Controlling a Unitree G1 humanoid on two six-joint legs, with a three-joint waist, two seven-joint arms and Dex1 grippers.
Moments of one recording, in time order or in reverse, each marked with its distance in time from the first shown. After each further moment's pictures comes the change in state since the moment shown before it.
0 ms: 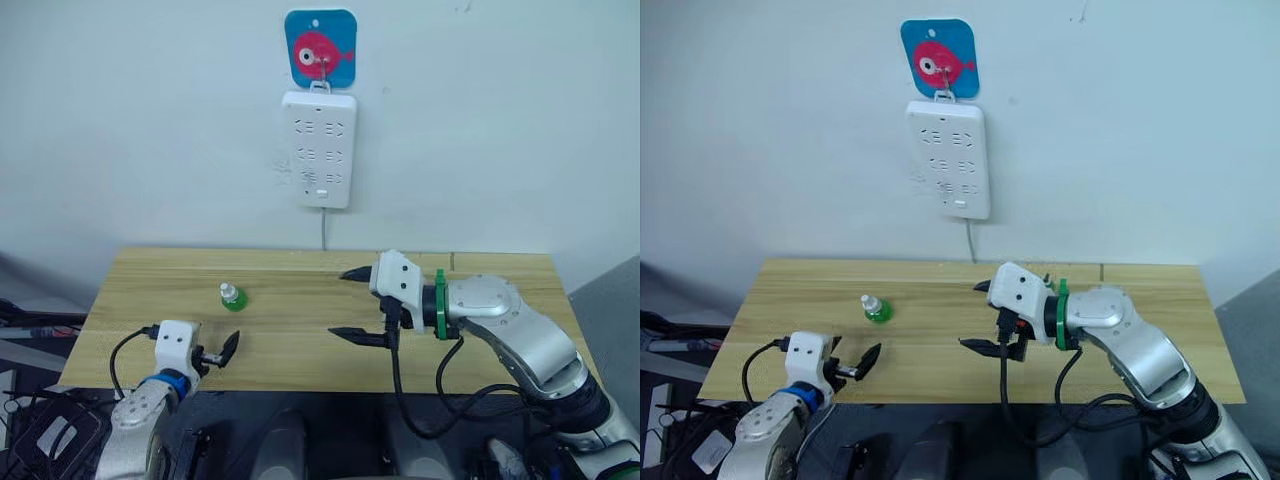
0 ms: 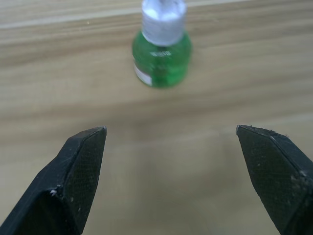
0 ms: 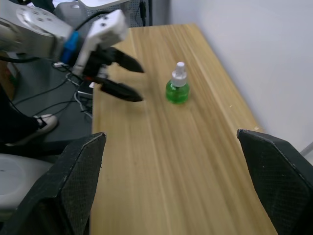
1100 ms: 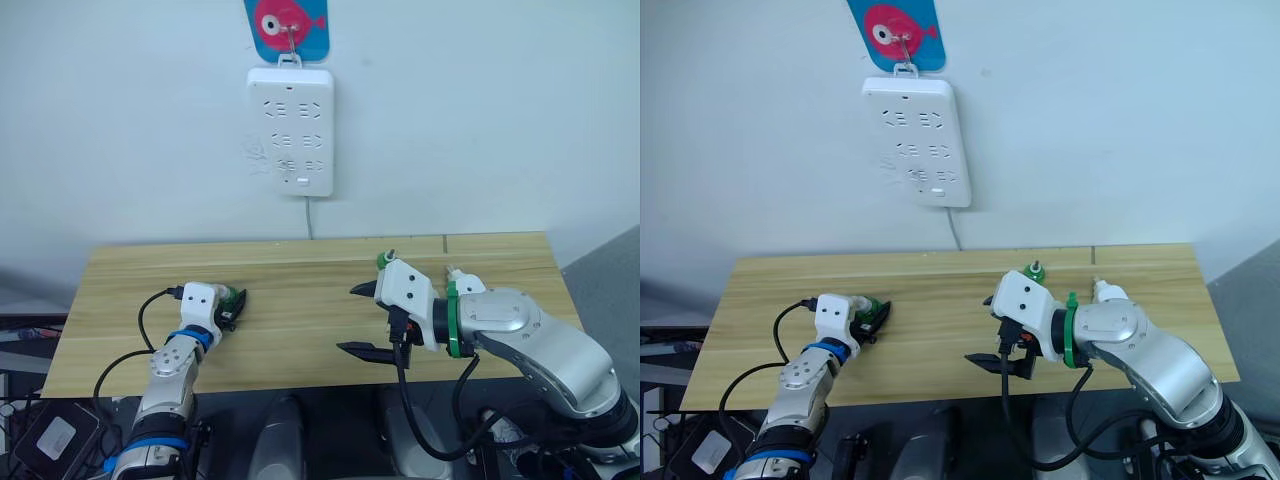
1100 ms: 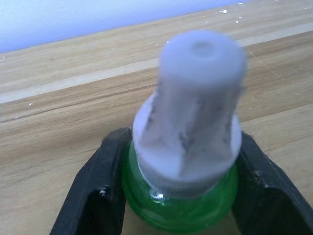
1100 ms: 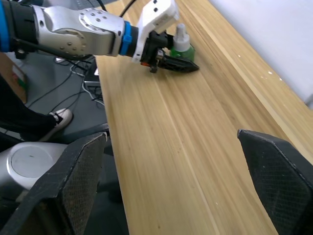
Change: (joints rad) left arm -0.299 -0.003 -0.064 0.446 0.063 -0.336 0.037; right arm 0.020 -0.068 -0.032 -0.167 0.120 0.217 -0.126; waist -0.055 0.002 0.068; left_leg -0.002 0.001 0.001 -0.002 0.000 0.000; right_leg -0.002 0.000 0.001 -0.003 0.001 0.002
